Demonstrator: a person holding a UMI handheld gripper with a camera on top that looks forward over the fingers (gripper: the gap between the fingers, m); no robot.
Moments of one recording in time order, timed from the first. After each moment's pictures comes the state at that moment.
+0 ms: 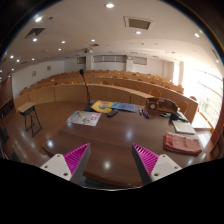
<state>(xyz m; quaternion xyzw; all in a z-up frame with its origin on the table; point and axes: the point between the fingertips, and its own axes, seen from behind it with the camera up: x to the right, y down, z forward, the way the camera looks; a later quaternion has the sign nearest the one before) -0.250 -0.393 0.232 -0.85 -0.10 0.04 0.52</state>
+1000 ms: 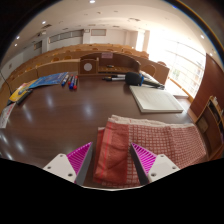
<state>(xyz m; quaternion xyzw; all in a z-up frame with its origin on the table) 0.111 -0.096 -0.012 -0.92 0.08 -0.08 0.38</state>
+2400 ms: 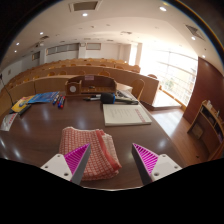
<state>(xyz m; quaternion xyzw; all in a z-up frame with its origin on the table) 0.217 -0.170 0.092 -0.88 0.09 -0.10 0.46</state>
